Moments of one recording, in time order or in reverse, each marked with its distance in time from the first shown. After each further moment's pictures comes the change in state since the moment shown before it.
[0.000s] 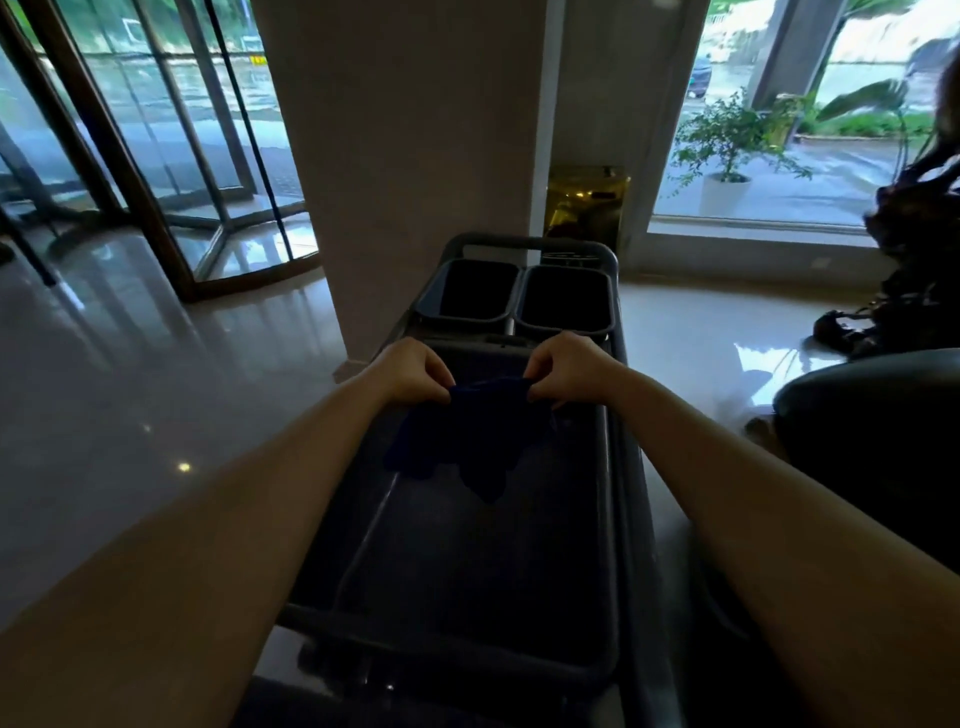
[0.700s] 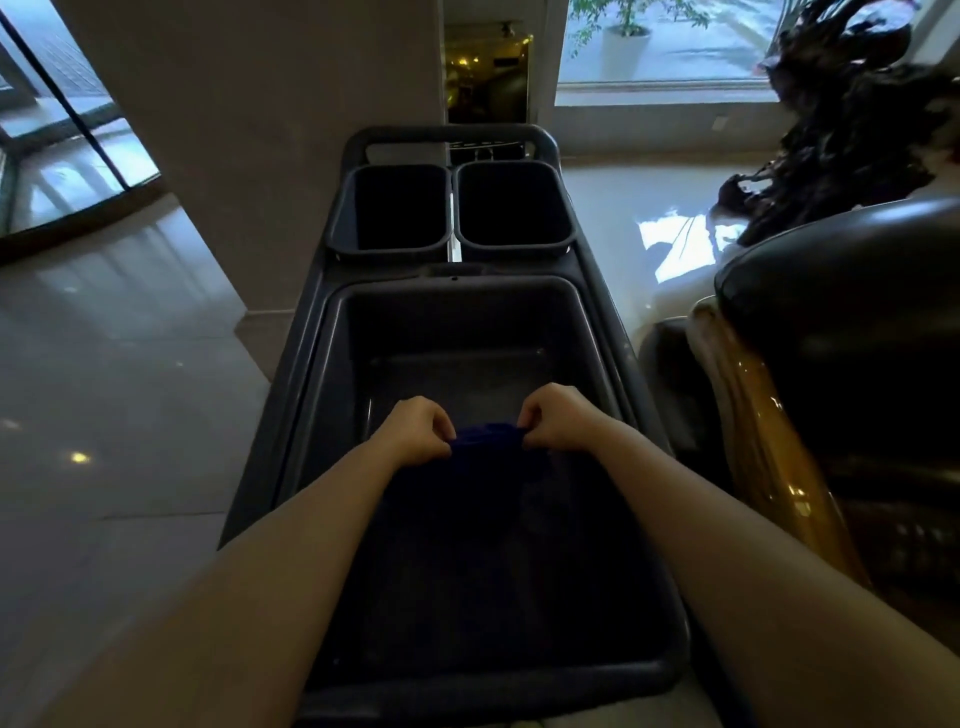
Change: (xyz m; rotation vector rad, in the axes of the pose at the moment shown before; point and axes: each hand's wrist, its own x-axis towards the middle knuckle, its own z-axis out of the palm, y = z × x) left_hand 0.074 -0.090 0.118 0.025 -0.401 0.025; right_hand 0.026 0.085 0.125 0.026 -0.069 0.410
